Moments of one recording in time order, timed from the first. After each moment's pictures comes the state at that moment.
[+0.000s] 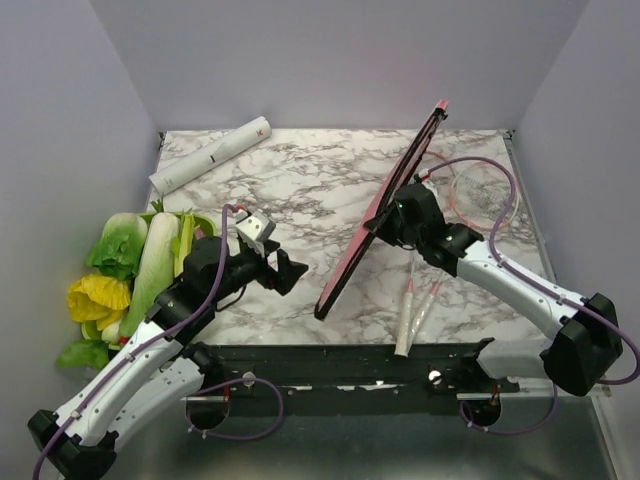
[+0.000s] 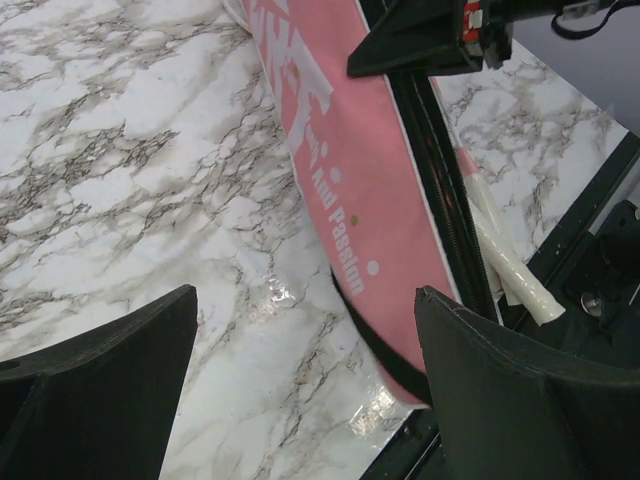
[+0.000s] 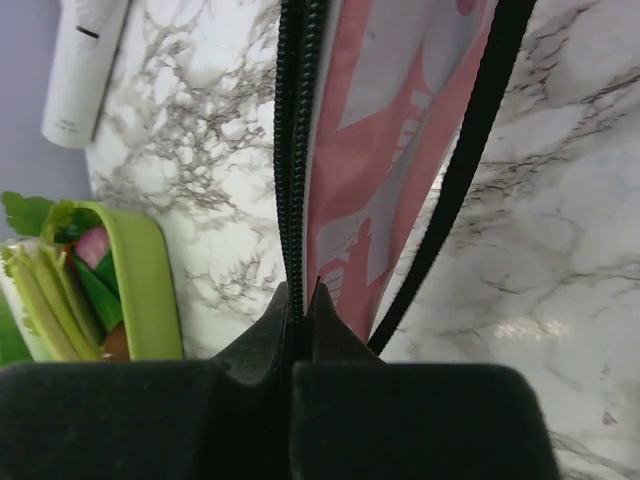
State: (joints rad) left arm -0.64 0.64 0.67 -0.27 0.21 -0.19; right arm 0.66 1.29 1.06 -0.42 0.19 0.95
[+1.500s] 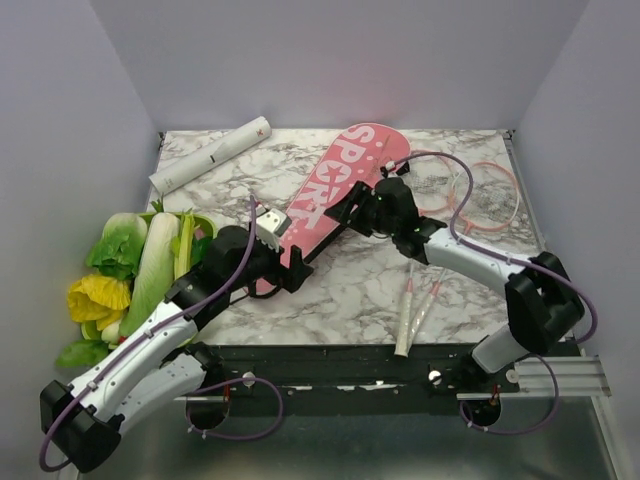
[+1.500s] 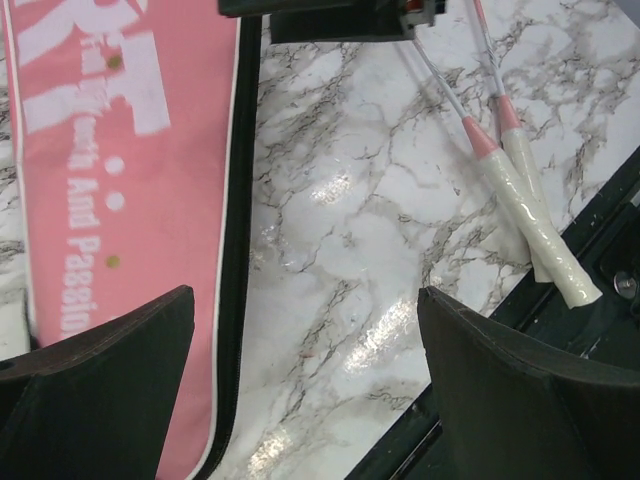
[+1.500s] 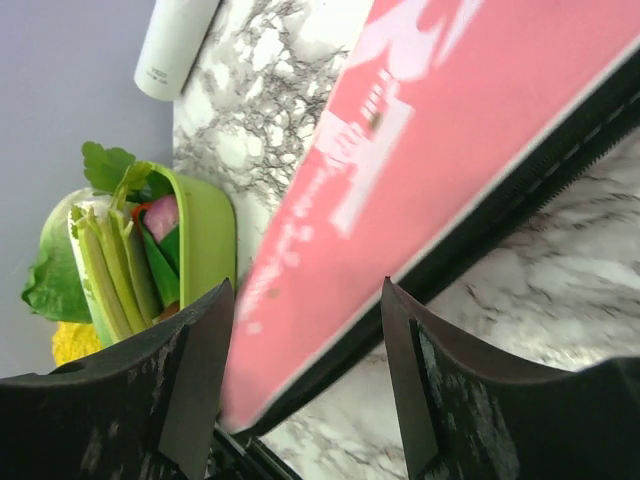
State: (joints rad) left arm -0.64 0.79 0.68 -0.29 0.19 -0.20; right arm 0.64 1.60 0.99 0.18 -0.07 0.96
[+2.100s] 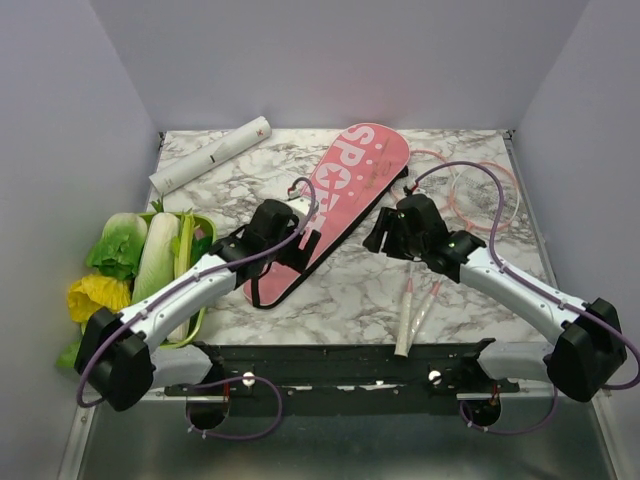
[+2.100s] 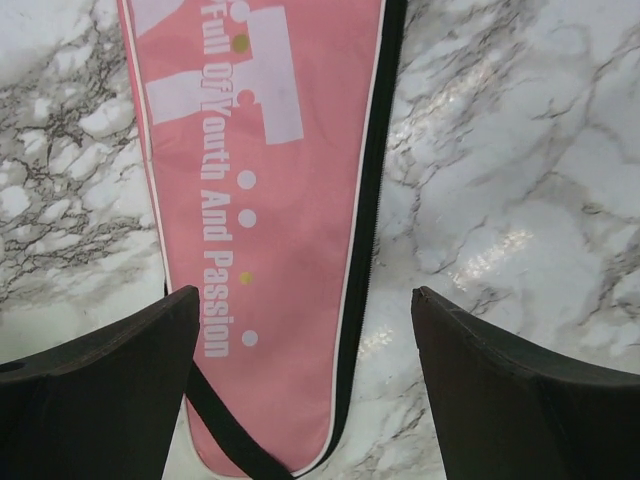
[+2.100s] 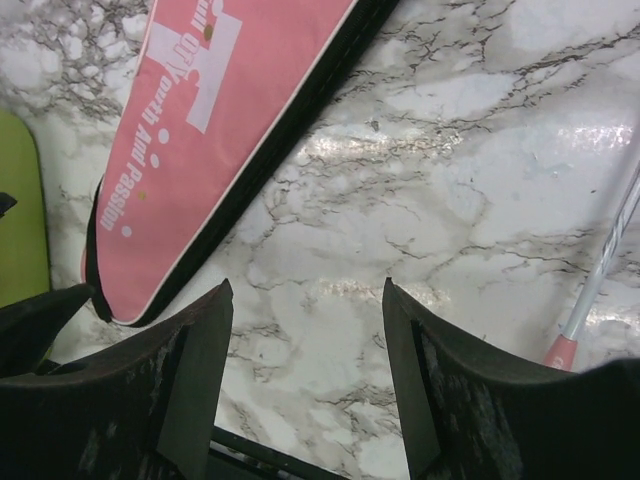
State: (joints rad) left arm -0.65 1.16 0.87 -0.36 -0.03 -0.05; right arm 0.64 1.25 0.91 -0.37 0.11 0.72
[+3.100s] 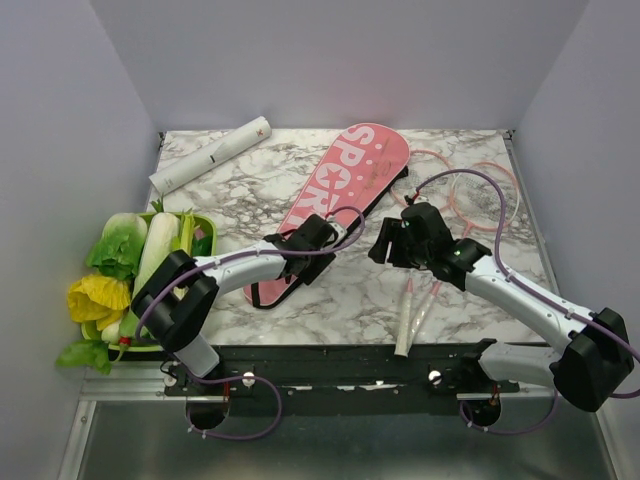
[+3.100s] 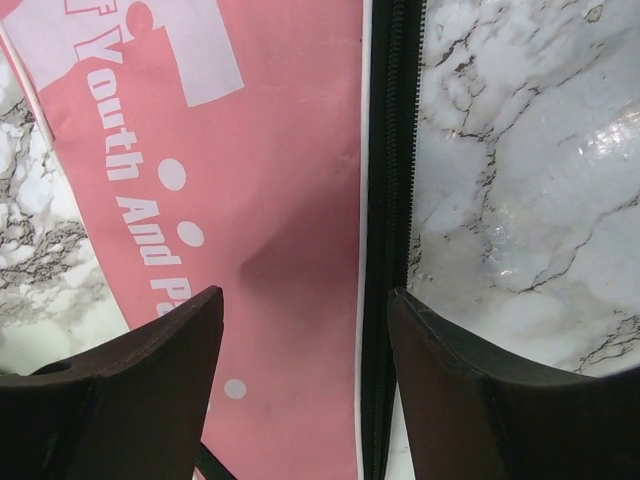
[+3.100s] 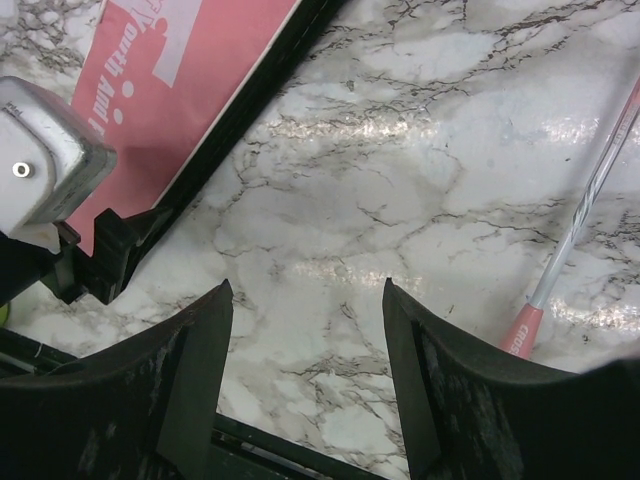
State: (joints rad) left arm -0.77 1.60 0.94 -0.37 -0.26 0.09; right arm 0.64 1.19 0.85 -0.41 0.09 0.65
